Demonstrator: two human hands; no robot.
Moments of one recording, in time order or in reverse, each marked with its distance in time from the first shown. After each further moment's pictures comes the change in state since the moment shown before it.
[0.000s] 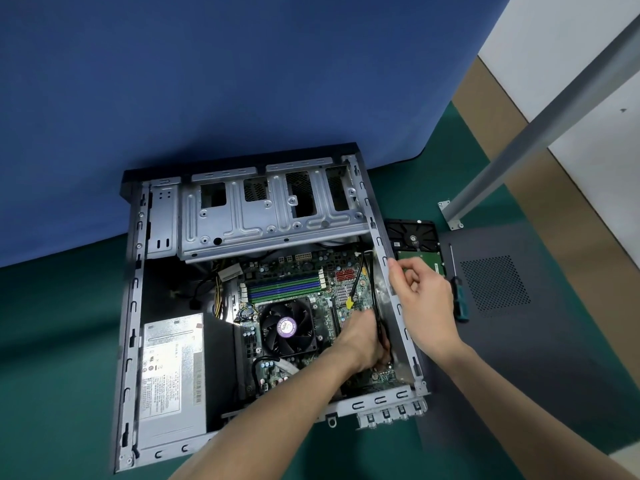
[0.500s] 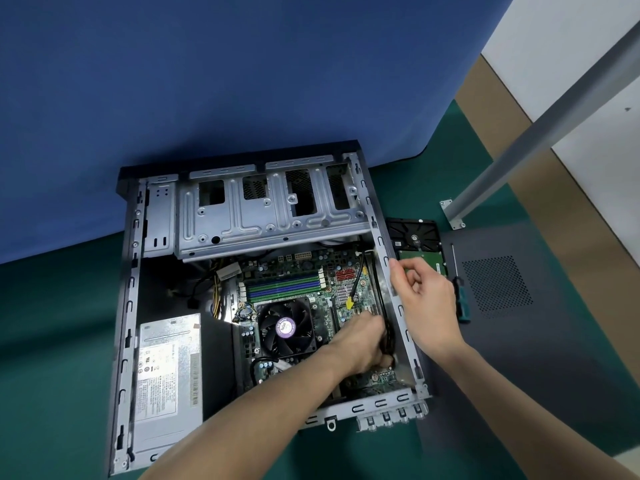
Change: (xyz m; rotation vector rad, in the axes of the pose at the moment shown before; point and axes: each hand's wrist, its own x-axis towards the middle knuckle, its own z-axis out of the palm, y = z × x) left_hand 0.003 -0.006 -0.002 0.369 -0.033 0.177; right_hand 0.001 0.000 -0.001 -0.002 -0.022 0.002
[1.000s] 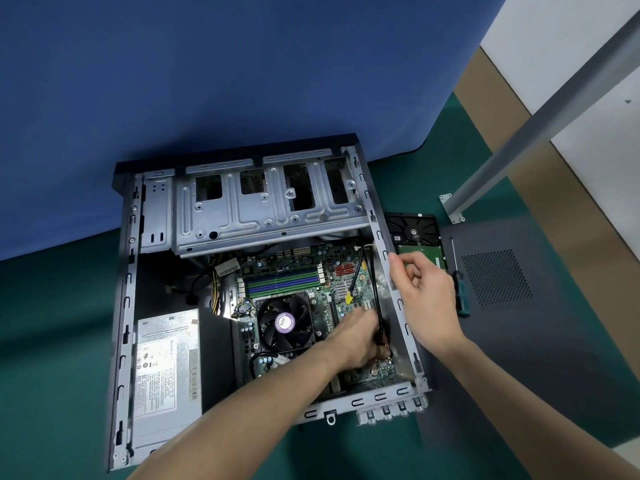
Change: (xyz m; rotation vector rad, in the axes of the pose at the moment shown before) left_hand -0.002 -0.006 -0.002 -0.174 -0.038 -0.042; right_hand 0.000 0.001 0.000 0.012 0.002 -0.001
